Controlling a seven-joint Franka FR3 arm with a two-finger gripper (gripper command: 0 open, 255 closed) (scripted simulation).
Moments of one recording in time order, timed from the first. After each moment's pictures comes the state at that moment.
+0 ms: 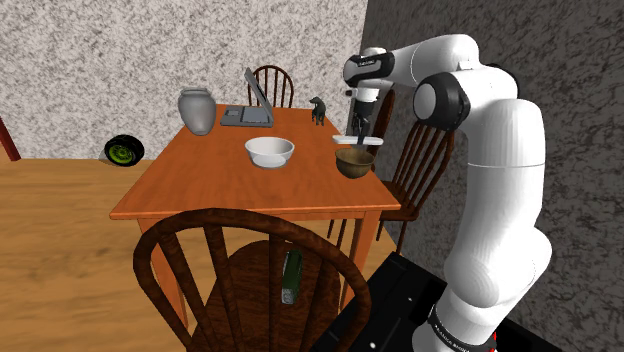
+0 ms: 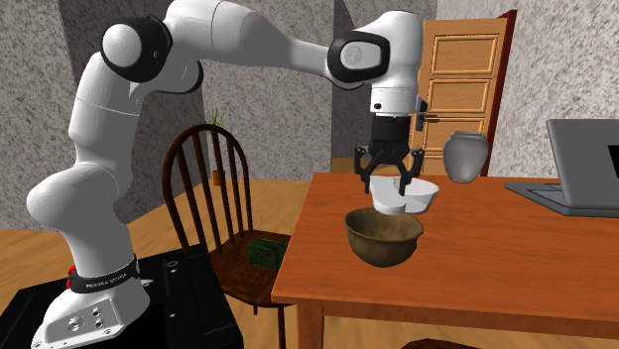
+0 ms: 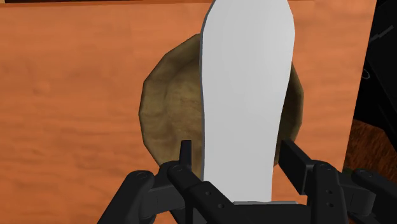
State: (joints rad) arm -0.32 0.37 -0.33 -1.43 0.13 1.76 -1.53
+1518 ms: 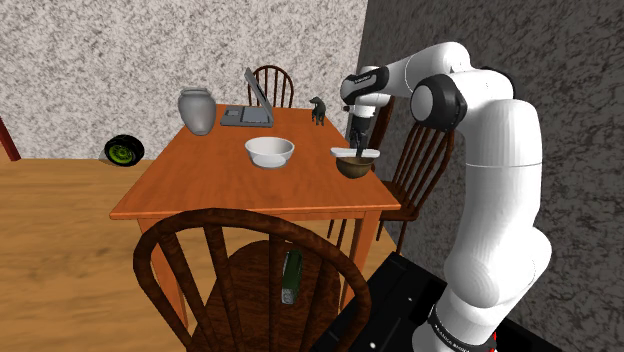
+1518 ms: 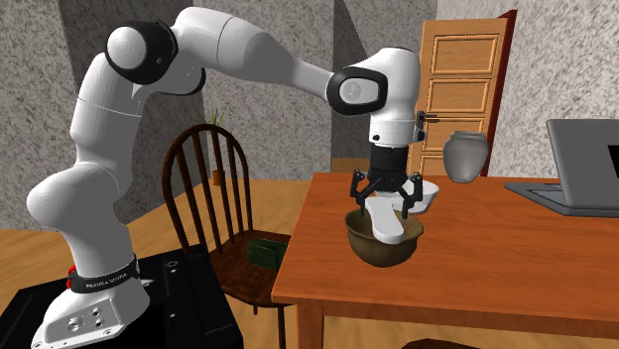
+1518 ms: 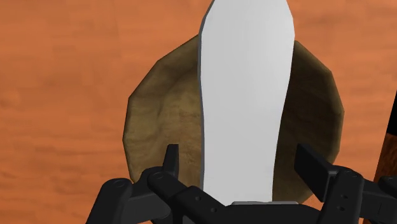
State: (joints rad) arm -0.31 0.39 -0.33 -1.56 0.14 1.90 -1.54
